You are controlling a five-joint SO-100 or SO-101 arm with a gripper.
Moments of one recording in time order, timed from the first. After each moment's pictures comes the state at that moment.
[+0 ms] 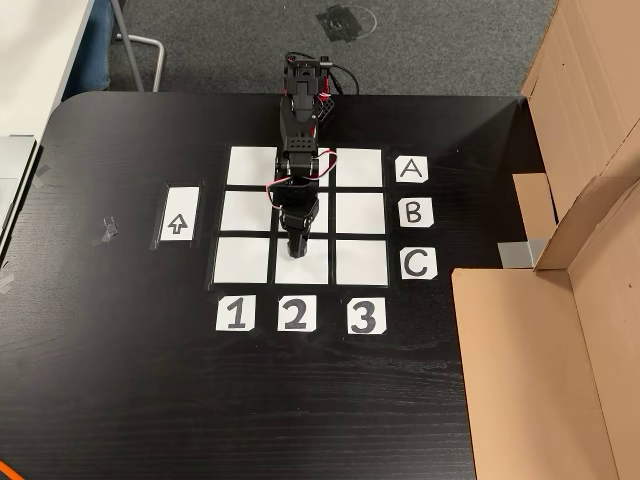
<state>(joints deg) -5.6 40.3 37.3 77.8 16.0</state>
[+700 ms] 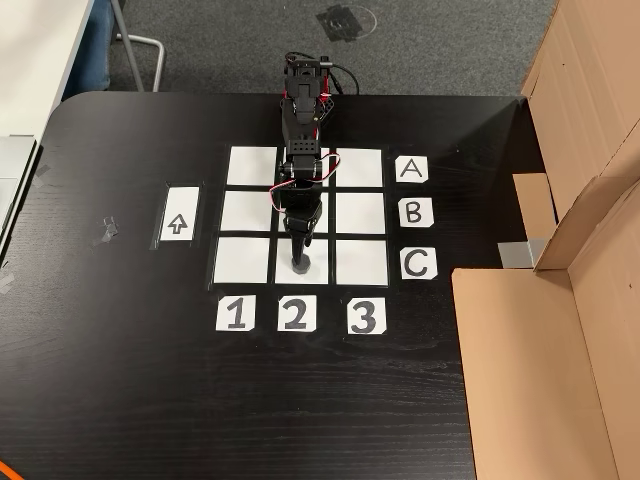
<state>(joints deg) -6.7 39.2 36.6 76.7 16.0</state>
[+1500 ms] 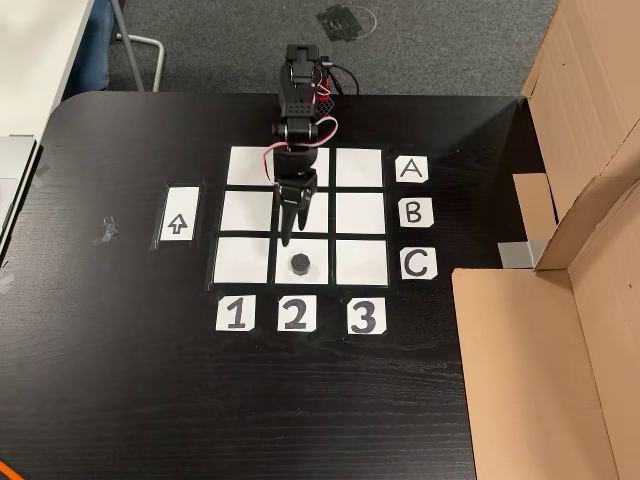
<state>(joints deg) -4.0 67.7 62.4 64.8 16.0</state>
